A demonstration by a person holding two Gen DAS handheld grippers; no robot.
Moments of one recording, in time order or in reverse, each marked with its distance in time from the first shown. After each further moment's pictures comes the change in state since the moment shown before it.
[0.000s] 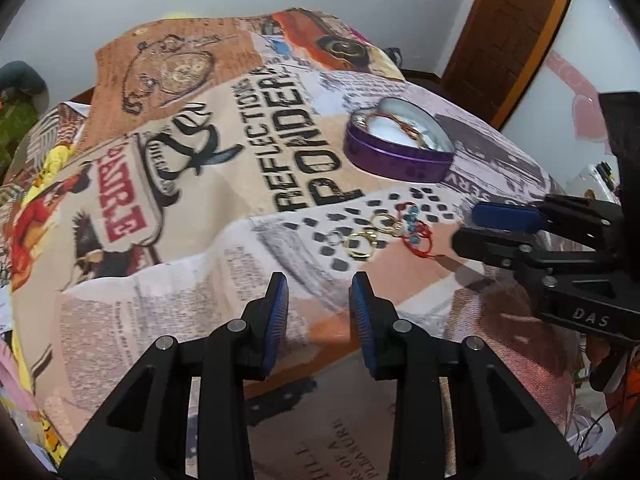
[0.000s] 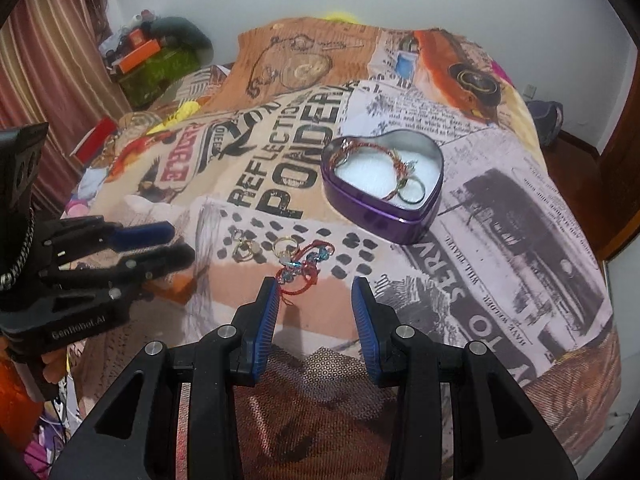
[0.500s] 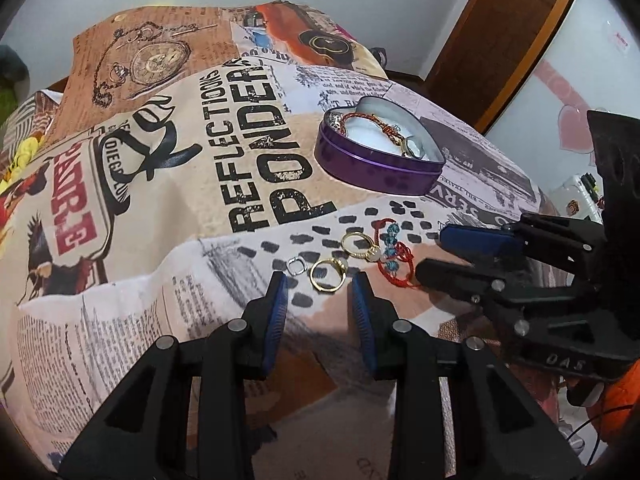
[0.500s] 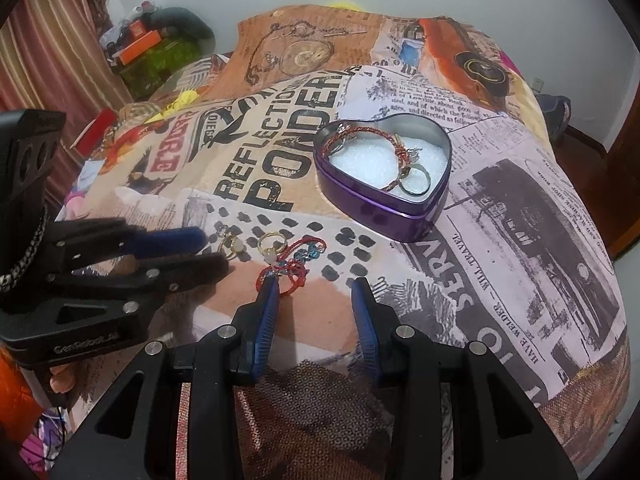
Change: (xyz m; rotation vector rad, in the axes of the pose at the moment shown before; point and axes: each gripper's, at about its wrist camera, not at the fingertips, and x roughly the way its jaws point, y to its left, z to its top) left arm 0.025 -0.006 0.013 -0.029 0.009 -0.083; right arm 0.013 -0.007 0.001 -0.022 0.034 0.024
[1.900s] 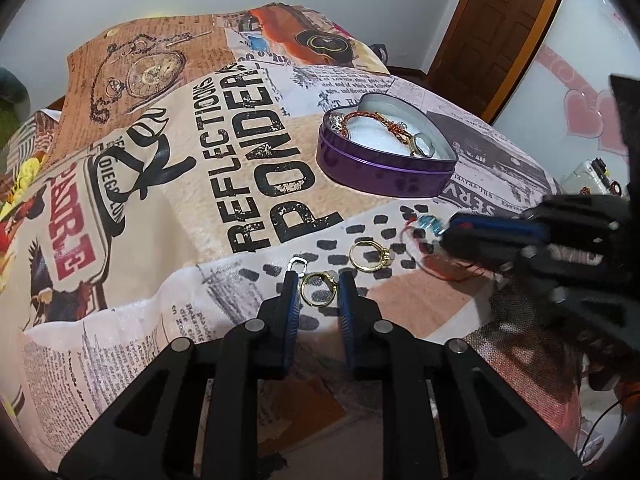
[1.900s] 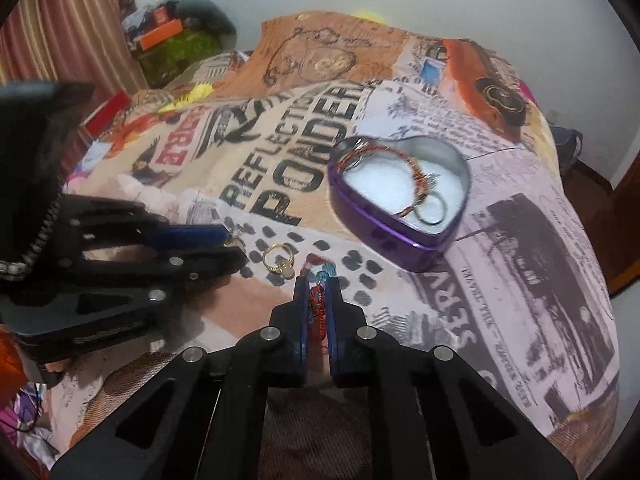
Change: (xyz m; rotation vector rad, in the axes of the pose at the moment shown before) left arm 0.012 -0.003 0.005 0.059 -0.004 0.053; right arm -0.001 0.003 0.008 -0.088 -0.056 -0.009
